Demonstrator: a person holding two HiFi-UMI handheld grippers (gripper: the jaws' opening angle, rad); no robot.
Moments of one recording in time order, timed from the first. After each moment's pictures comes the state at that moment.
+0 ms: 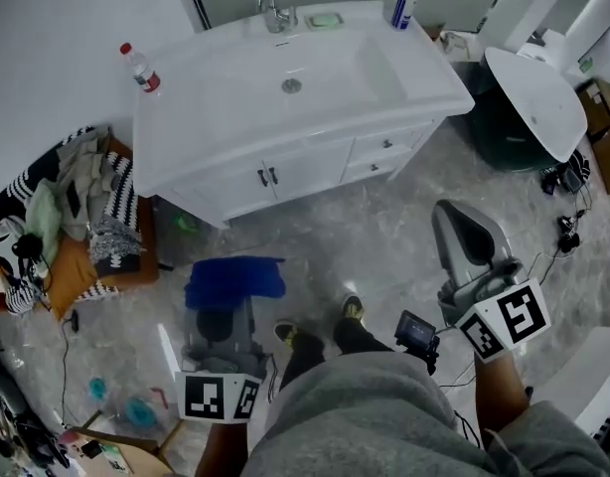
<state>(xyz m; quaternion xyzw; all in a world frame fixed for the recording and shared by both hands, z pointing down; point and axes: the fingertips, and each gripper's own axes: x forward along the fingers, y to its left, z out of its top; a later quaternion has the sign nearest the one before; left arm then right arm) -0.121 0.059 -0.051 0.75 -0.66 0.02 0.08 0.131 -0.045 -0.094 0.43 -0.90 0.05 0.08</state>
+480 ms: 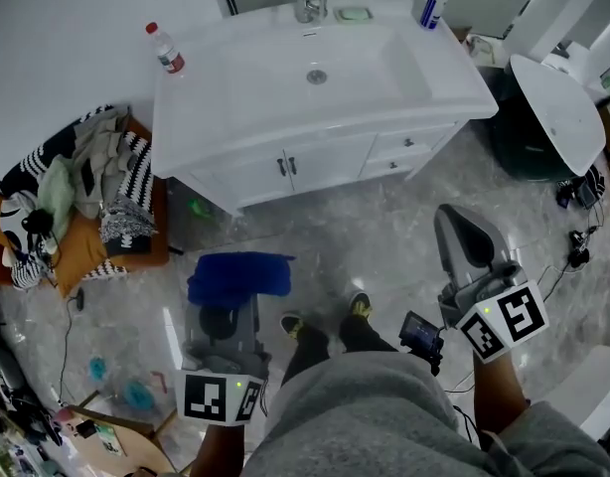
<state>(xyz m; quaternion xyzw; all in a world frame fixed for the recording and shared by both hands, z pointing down) -0.133 0.076 -0.058 0.74 -0.66 0.04 0.06 0.107 -0.039 -0.067 0.40 -0.91 0.07 0.08</state>
